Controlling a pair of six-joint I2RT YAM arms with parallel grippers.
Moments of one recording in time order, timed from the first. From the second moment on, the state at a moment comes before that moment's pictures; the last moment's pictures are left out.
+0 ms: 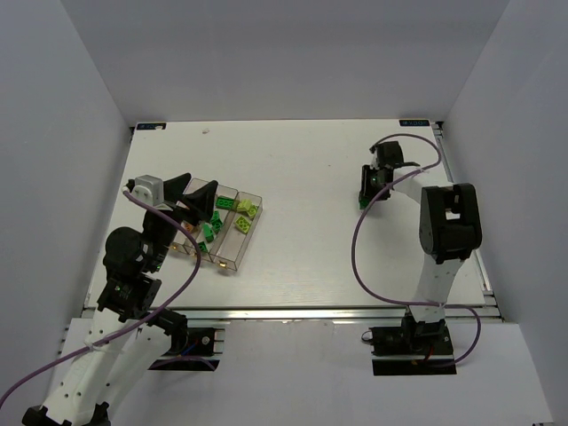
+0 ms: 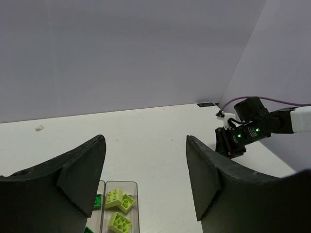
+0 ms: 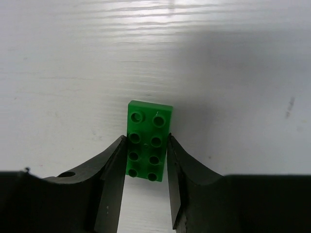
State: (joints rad) left arm -0.42 0.53 0.73 0.07 -0.02 -0.18; right arm 0.14 1.95 1.30 -0.37 -0.09 0.18
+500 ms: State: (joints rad) left arm -0.42 0.52 0.73 0.07 -0.02 -0.17; right arm 0.39 1.92 1.35 -0.35 -0.14 0.03
